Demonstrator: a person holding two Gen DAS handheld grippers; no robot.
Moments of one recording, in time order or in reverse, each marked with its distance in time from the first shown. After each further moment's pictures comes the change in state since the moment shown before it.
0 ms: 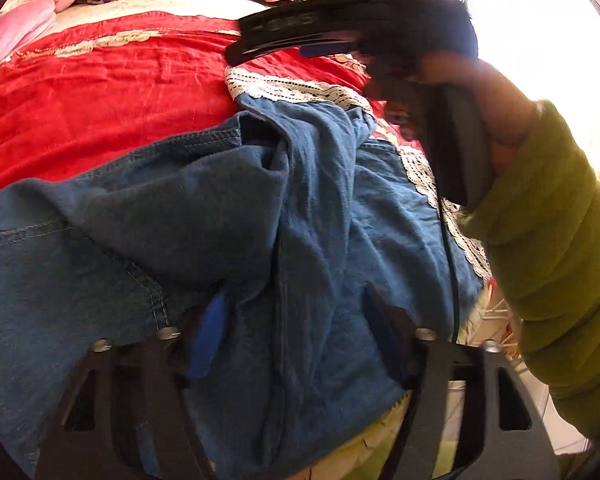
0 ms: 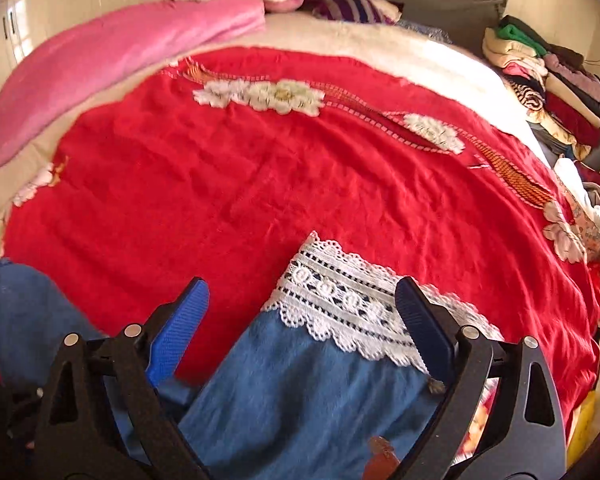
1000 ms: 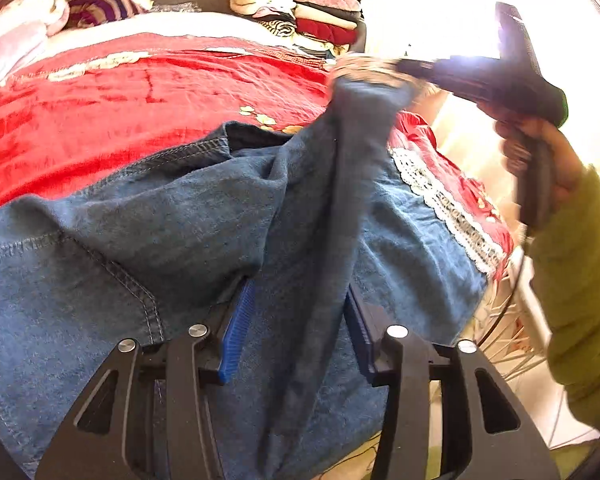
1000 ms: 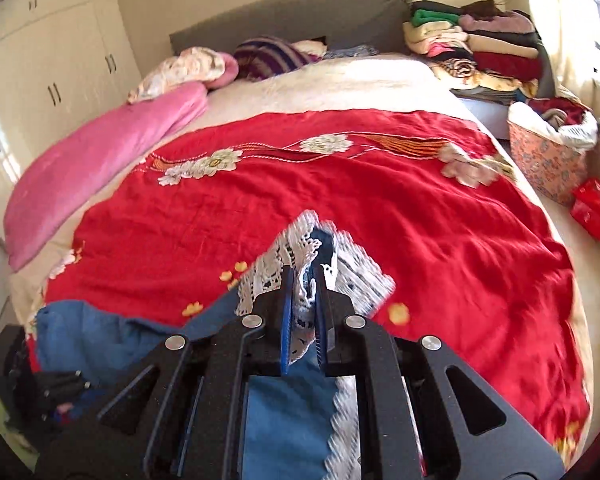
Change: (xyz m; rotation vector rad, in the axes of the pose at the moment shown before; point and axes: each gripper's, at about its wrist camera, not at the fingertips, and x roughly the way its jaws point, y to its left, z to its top) left arm 0.002 -0.006 -0.002 0.088 -0.053 0.026; right arm -0.120 -0.131 -0.095 0.337 -0.238 0.049
